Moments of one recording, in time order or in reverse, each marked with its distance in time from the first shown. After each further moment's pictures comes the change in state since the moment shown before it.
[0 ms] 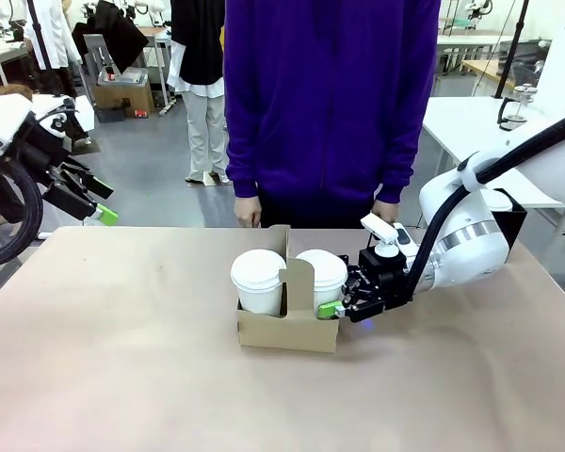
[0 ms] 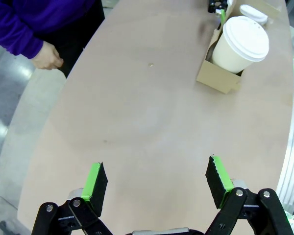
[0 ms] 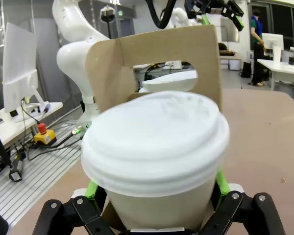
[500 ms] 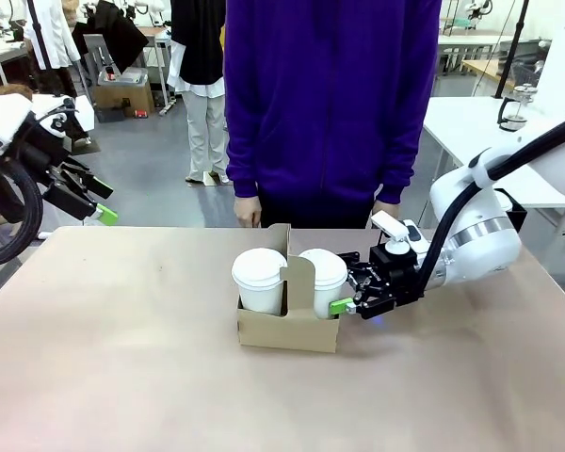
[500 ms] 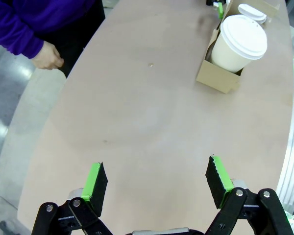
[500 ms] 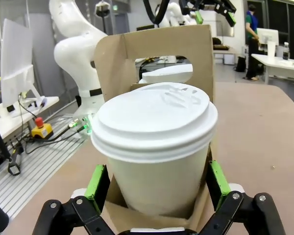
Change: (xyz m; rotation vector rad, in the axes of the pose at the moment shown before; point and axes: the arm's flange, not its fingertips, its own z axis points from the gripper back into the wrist) left arm 0.000 0.000 0.000 0.000 0.000 0.000; right arm 0.005 0.004 0.028 -0.038 0.035 0.010
